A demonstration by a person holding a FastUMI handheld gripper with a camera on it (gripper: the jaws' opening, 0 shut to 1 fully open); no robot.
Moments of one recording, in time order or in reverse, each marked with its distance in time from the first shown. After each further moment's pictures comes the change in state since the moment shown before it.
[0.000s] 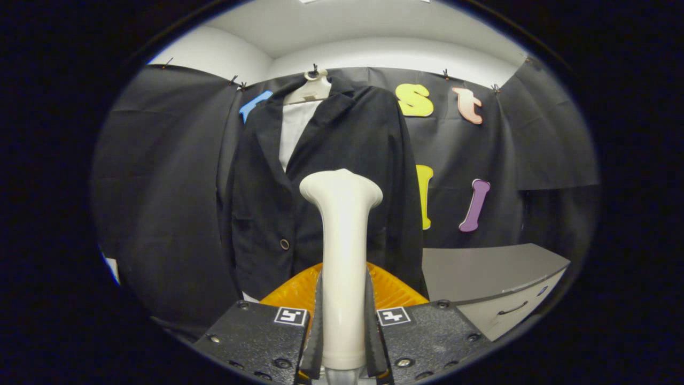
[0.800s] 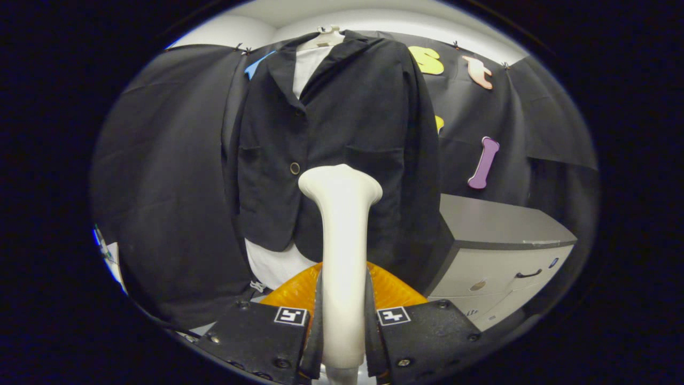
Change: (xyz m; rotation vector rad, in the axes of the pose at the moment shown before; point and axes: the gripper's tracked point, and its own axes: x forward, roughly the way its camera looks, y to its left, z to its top) arm -0.007 0.014 -0.114 -0.028 0.250 0.010
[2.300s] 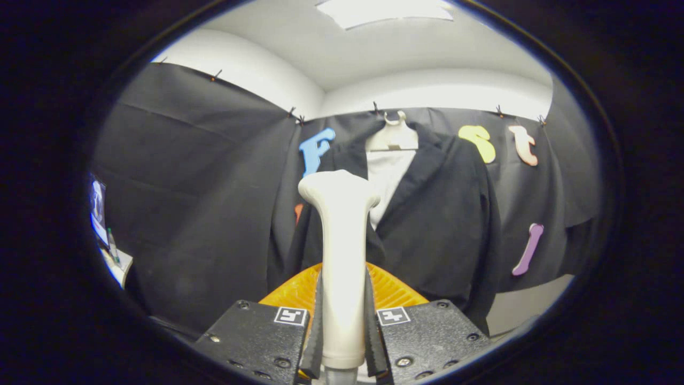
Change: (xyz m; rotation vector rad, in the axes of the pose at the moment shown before) arm -0.041 0.136 0.216 -0.101 -0.600 0.274
